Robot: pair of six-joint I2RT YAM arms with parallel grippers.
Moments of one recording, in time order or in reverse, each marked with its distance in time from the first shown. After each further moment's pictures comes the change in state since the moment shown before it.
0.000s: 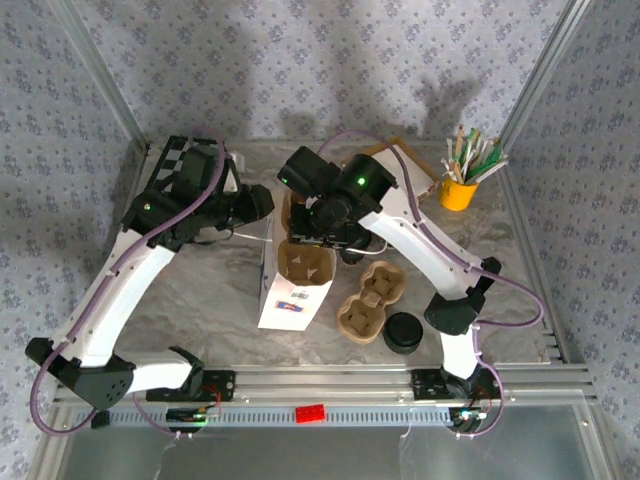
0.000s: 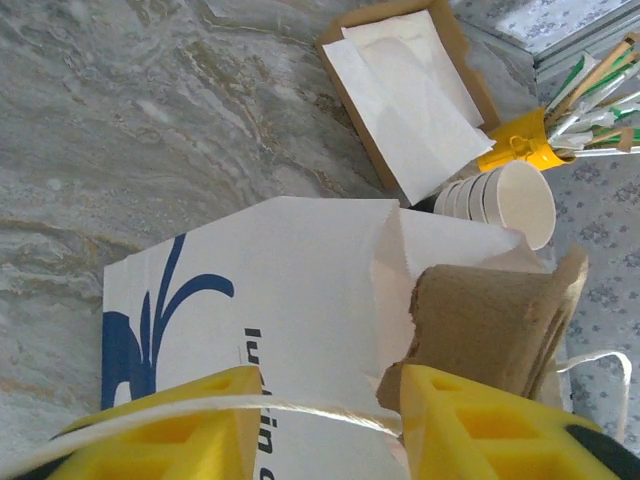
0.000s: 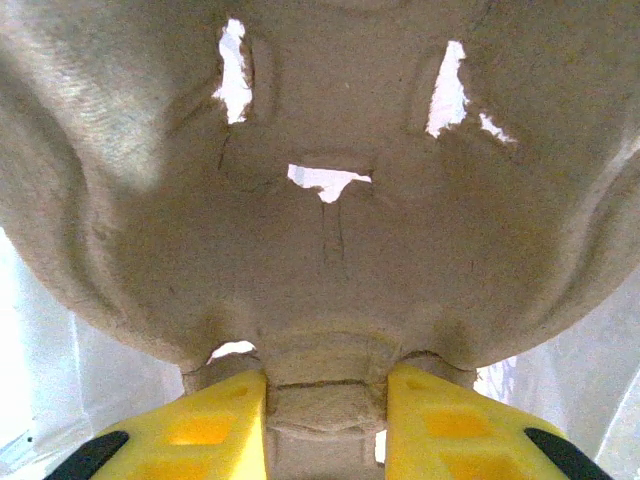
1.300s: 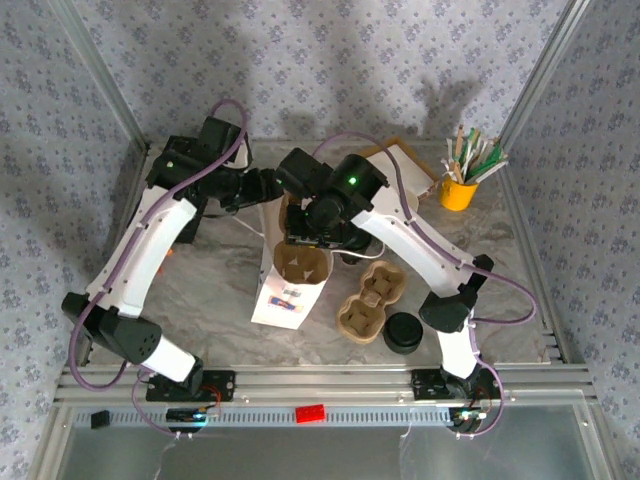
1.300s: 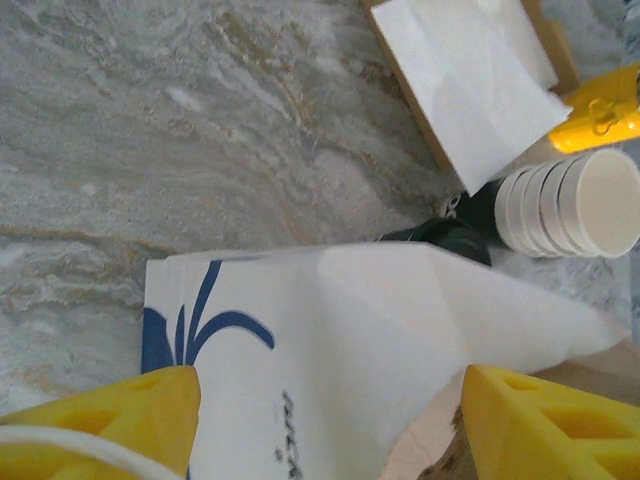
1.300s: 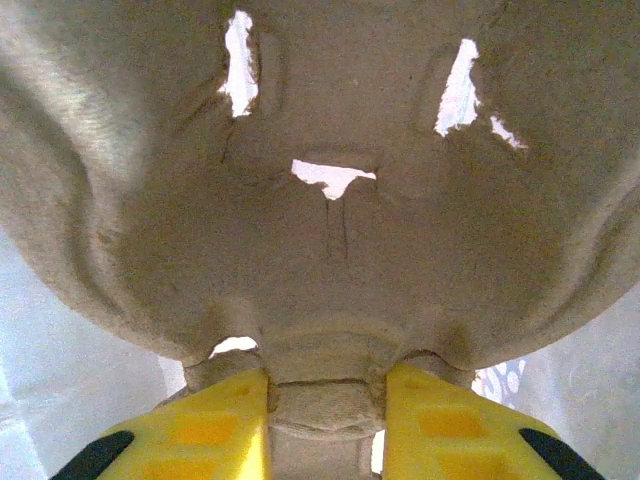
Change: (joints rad) left arm 0.096 0.253 0.215 -0.130 0.062 0.109; right arm -0.001 0.034 0.008 0.003 -0.019 0.000
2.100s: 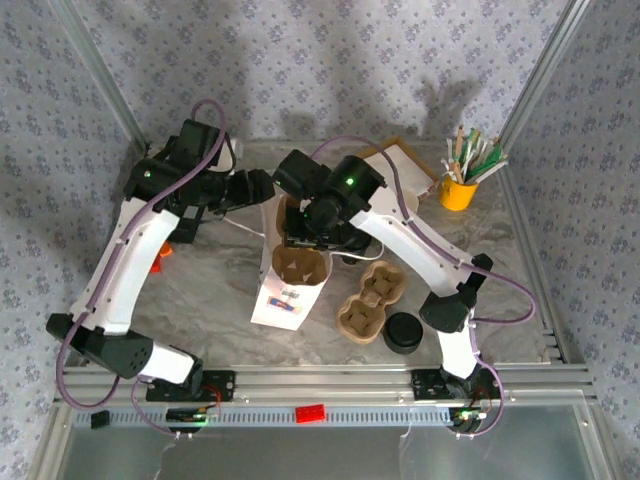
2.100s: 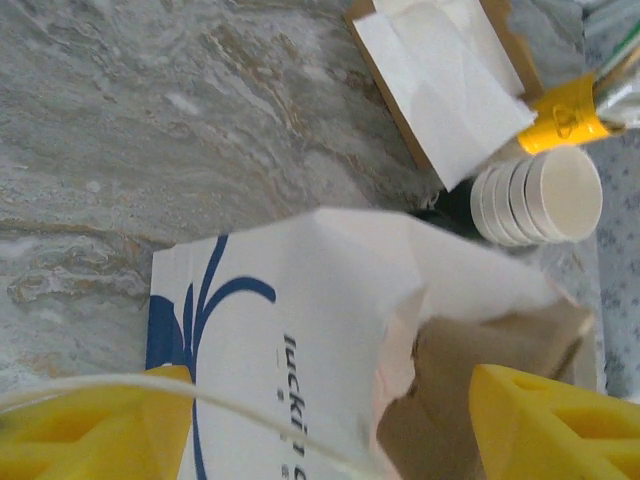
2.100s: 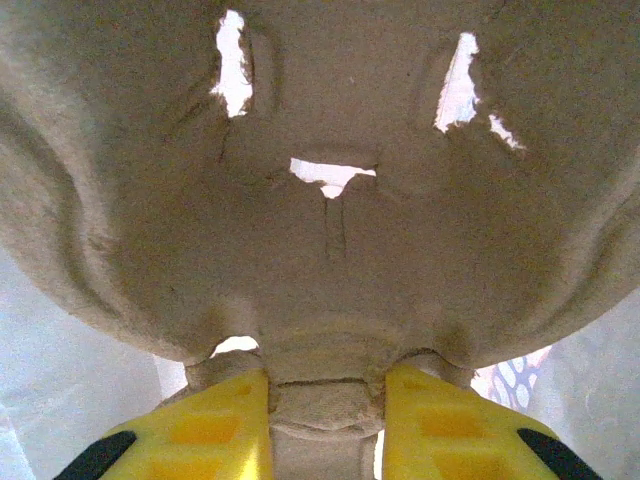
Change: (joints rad) left arm 0.032 -0.089 -0.013 -0.056 0.057 0.054; right arm -0.002 -0.003 -0.030 0.017 -0.030 0.000
